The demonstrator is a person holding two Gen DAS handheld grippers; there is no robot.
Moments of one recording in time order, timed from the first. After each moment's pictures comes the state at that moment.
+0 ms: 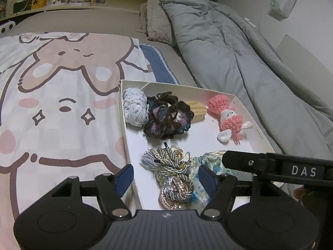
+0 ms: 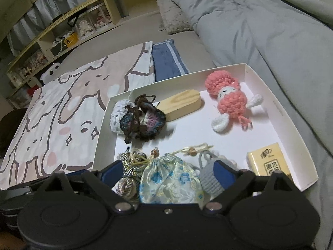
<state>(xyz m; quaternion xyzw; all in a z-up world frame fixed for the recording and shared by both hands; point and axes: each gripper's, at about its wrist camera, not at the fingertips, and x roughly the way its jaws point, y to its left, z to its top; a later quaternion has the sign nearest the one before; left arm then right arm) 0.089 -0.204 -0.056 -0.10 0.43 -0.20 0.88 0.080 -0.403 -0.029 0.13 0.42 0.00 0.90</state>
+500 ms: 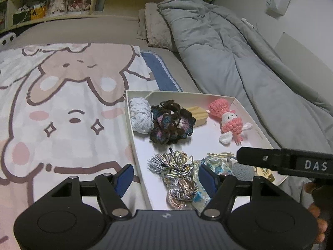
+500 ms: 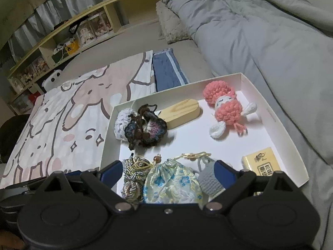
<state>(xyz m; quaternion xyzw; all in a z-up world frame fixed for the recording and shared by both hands) 0.082 -0.195 -0.034 -0.07 0.41 -0.19 0.89 0.067 -0.404 -0.008 0.14 0.40 0.00 0.90</state>
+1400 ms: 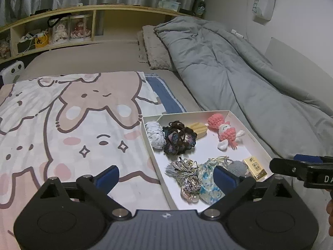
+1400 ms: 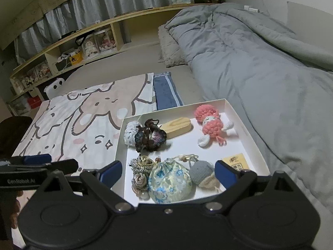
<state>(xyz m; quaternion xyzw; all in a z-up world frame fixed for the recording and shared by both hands) 0.032 -0.152 0.037 -0.02 0.37 -0.19 0.91 -0.012 -0.383 0.055 0.09 0.36 -0.03 0.93</state>
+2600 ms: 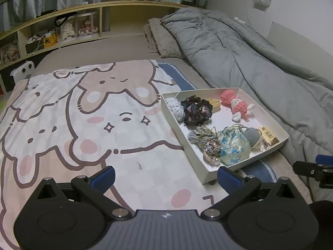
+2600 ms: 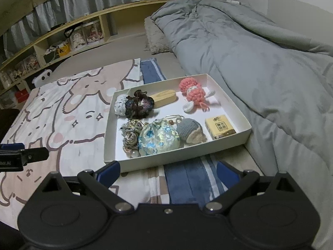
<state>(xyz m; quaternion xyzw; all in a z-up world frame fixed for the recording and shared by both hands) -0.018 -0.109 0.014 0.02 0.39 -0.17 0.91 -0.082 -0.355 0.021 0.08 0.37 -0.09 0.92</state>
